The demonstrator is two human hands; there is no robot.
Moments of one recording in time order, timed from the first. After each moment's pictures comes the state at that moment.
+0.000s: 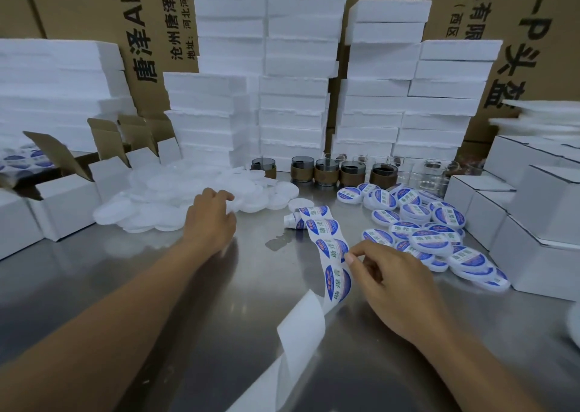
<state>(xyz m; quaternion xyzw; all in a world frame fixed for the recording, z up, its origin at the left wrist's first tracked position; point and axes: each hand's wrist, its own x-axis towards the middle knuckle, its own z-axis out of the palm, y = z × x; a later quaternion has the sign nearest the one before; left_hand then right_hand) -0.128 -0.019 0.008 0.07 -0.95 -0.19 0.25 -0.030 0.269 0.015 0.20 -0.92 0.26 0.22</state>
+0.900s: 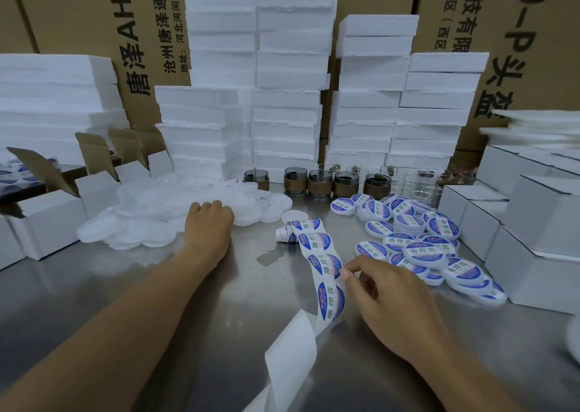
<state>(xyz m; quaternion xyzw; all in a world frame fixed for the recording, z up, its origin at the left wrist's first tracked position) -0.148 -0.006 0.014 0.07 -0.96 0.15 0.22 -0.032 0.271 0.015 0.18 -0.92 0.25 0.24</state>
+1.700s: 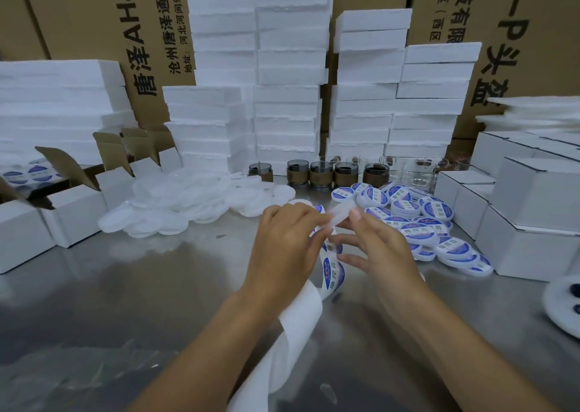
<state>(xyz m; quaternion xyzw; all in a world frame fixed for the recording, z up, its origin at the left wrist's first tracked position) -0.025 0.104 0.034 -0.25 -0.81 -0.19 0.50 -0.020 0.246 0.040 0.12 -0.65 0.75 0.06</state>
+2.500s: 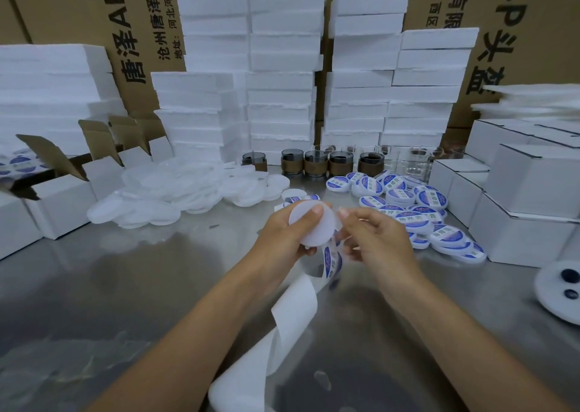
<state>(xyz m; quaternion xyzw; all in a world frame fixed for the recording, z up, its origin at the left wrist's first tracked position) -0.033 0.113 0.034 -0.09 -0.63 -0.77 0.01 -0.029 0.252 0.030 0.05 -0.69 0.71 0.08</state>
